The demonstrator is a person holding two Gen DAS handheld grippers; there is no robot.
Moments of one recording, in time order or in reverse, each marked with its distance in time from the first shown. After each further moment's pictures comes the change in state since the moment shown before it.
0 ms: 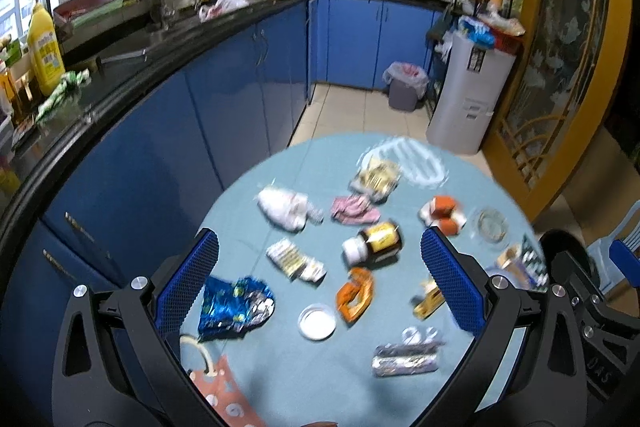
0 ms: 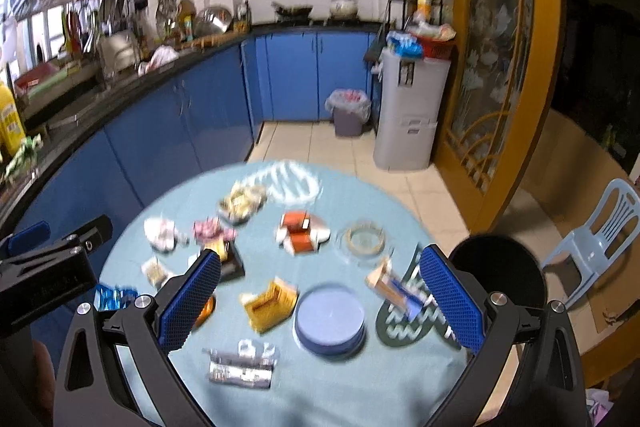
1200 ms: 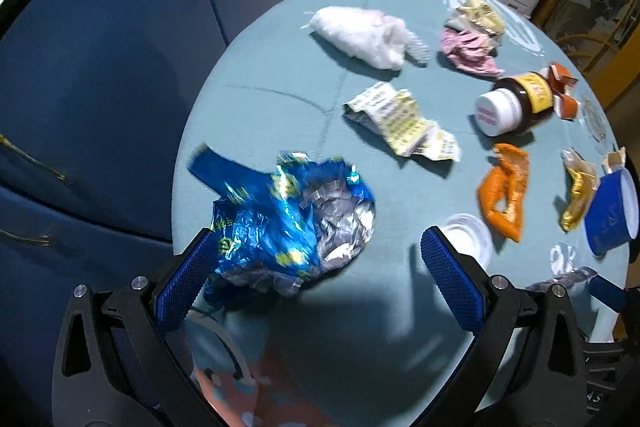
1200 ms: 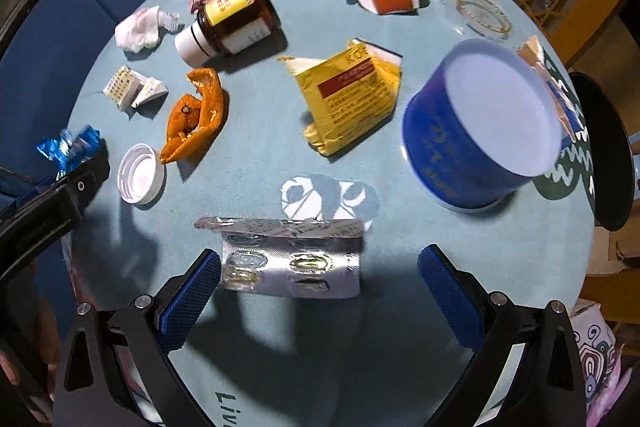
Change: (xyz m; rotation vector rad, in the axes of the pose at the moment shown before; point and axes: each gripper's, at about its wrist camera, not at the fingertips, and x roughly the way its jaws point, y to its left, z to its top) left arm 0.143 0.079 -0.070 0.010 0.414 0.015; right arm 0.131 0.064 -0.108 -0.005 0.658 0.055
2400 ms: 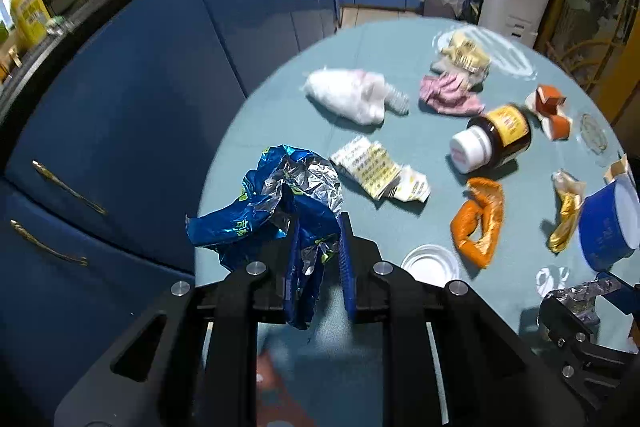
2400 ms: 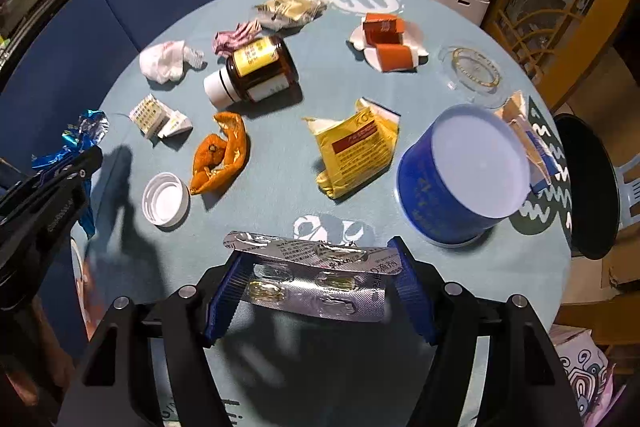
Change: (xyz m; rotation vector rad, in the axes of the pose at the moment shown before) left arm -0.043 -0.033 0.000 0.046 -0.187 0.131; right arm -0.037 0.015 0.002 -0.054 -0.155 -0.002
